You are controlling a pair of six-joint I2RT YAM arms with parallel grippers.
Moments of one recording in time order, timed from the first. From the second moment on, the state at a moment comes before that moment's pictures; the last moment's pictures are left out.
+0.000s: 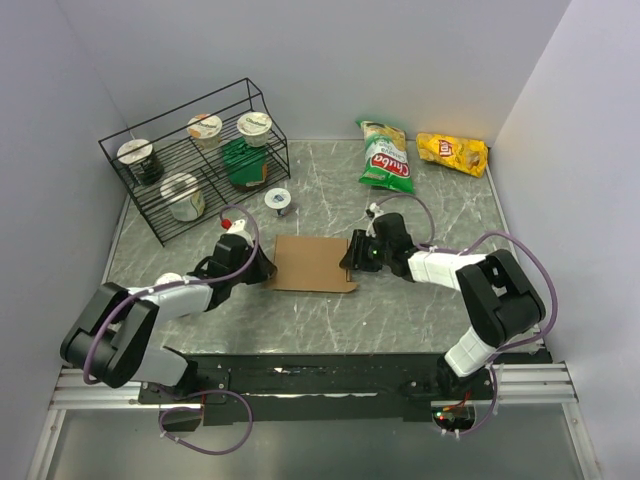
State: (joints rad) left arm -0.47 1.39 0.48 0.27 0.07 -0.65; right arm 0.45 1.61 0.72 0.13 -0.28 0.54
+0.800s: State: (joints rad) left arm -0.36 1.22 0.65 0.08 0.11 -0.54; right arm 0.98 1.27 0.62 0.12 0.28 -0.15
